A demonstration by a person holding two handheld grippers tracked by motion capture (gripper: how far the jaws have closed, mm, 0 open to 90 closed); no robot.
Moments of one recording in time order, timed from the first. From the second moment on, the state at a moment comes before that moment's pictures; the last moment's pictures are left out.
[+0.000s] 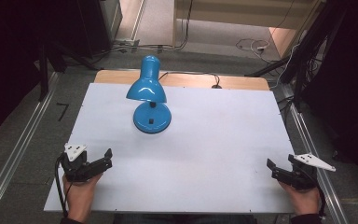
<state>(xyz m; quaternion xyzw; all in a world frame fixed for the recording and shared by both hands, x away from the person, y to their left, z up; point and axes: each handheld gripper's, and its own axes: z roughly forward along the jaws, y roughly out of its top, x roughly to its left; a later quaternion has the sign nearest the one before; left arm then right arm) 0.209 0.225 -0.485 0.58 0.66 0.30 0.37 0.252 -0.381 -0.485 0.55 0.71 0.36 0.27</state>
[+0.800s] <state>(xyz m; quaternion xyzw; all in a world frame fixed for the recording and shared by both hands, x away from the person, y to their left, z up) 0.234 0.203 -0.480 0.59 0.65 0.29 0.38 0.252 -0.382 -0.488 0.56 0.70 0.35 0.27</state>
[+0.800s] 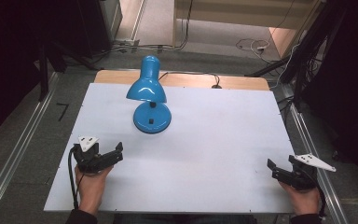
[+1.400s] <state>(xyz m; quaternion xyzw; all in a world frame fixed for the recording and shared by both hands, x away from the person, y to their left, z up) 0.247 0.188 -0.480 0.61 0.64 0.29 0.38 0.252 -0.381 -0.489 0.56 0.70 0.35 0.27</state>
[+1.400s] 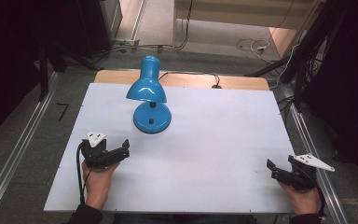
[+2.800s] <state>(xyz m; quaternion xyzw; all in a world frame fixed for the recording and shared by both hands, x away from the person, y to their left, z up) 0.298 0.148 -0.484 0.63 0.61 0.29 0.38 0.253 -0.382 -0.491 0.56 0.70 0.35 0.26</state>
